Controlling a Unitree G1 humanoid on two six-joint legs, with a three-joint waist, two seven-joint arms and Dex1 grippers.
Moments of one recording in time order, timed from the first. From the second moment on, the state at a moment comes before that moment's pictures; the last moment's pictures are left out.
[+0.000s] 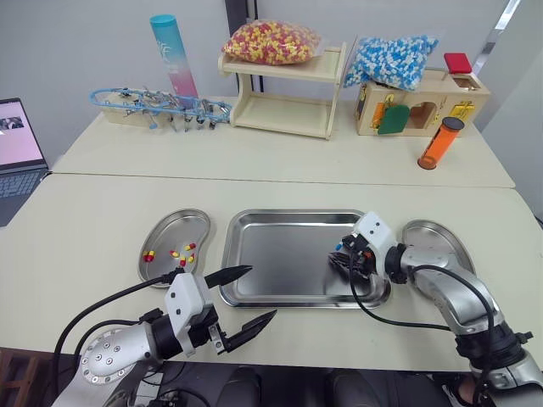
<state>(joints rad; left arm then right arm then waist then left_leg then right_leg) 0.34 0.62 0.06 -0.68 -0.49 0.21 -0.80 -0.36 -0.60 0.19 -0.25 0.21 0.75 0.72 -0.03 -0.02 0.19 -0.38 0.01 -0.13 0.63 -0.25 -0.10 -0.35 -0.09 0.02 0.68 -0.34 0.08</state>
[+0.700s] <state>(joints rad) 0.32 0.64 0.07 -0.68 -0.50 0.22 -0.82 -0.32 -0.97 0.00 -0.15 0.30 0.37 1.22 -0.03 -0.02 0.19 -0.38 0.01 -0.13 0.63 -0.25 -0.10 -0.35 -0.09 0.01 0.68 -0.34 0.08</state>
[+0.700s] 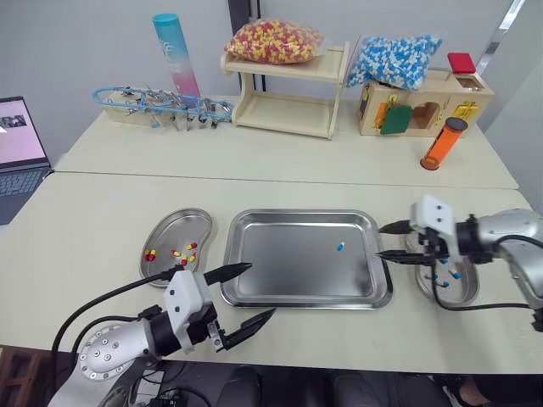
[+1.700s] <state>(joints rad) 0.28 0.65 0.12 -0.61 -0.53 0.25 -0.84 0.25 -1.03 -0.59 -0.30 0.44 0.37 1.27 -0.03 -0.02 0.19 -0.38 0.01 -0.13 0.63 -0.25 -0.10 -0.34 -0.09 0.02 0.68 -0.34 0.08</state>
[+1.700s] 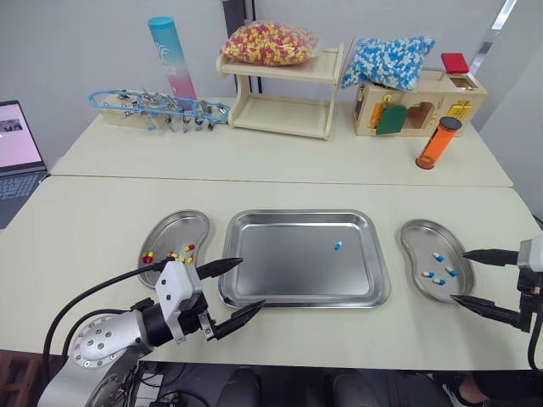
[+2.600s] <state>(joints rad) 0.28 0.65 0.15 -0.66 -0.55 0.35 -0.77 -0.36 -0.96 -0.01 -0.15 0.37 0.40 1.20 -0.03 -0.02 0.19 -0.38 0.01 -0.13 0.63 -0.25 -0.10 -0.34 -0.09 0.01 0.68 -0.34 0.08</state>
